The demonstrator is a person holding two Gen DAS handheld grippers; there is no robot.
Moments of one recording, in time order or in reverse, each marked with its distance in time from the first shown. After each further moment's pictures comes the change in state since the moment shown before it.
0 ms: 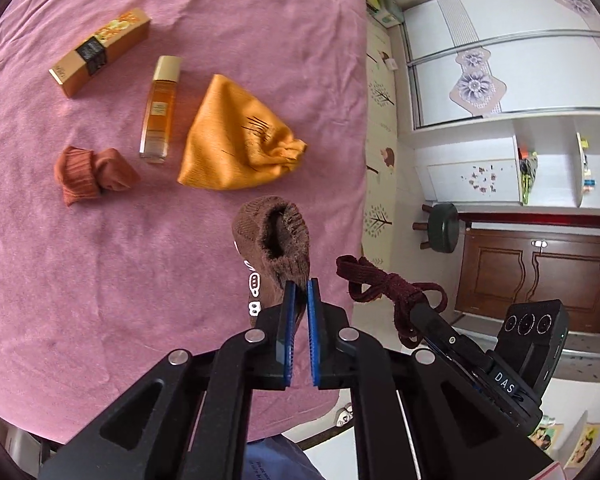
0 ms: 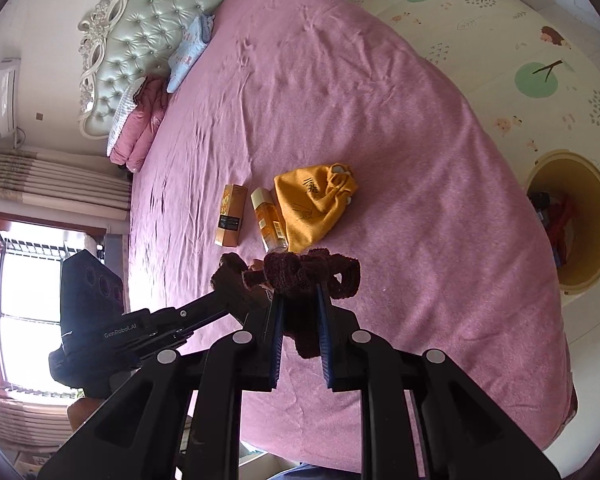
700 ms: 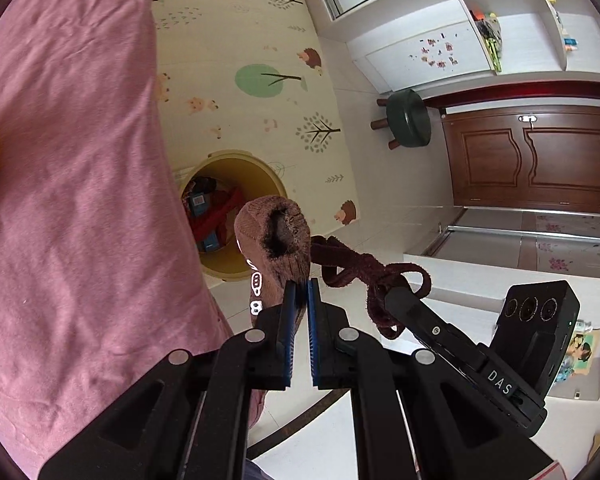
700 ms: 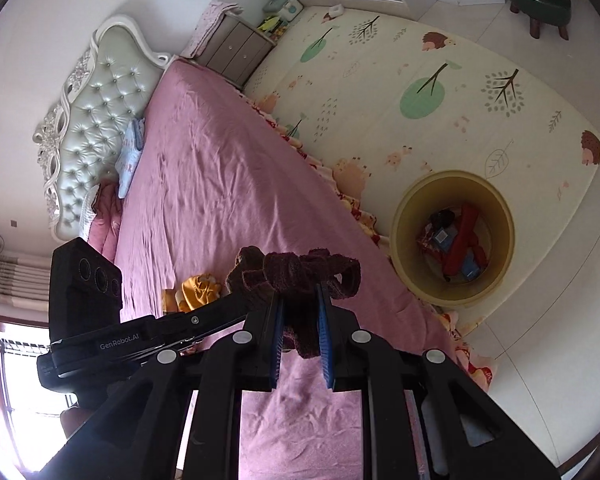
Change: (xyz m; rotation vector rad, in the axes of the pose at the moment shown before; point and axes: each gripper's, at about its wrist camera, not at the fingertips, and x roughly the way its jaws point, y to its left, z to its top) left arm 0.209 -0.230 -0.034 0.328 0.269 -0.006; right arm -0.145 -0.193 0.032 0.238 -0.228 -0.100
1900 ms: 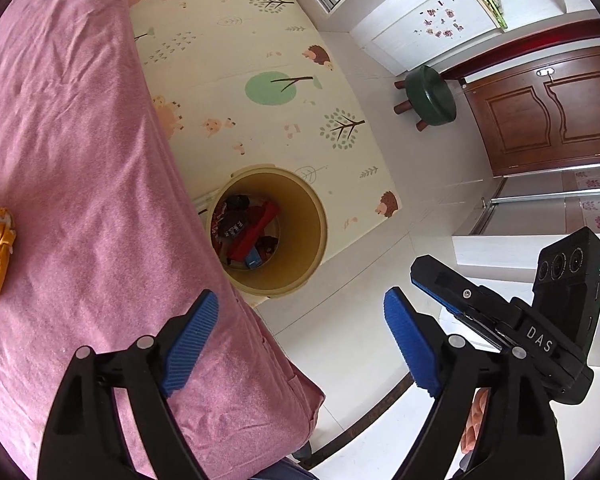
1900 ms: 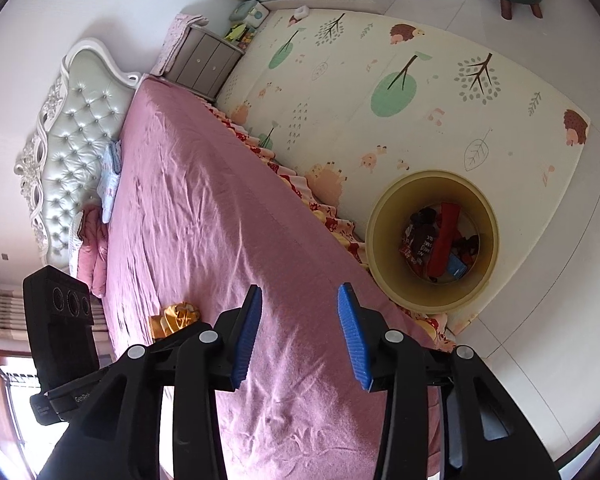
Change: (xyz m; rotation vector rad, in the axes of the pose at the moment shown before) left arm 0.003 -0.013 0.006 0.136 -0.022 0.198; right arm 0.012 -0.010 0.014 0.048 0.014 -0.022
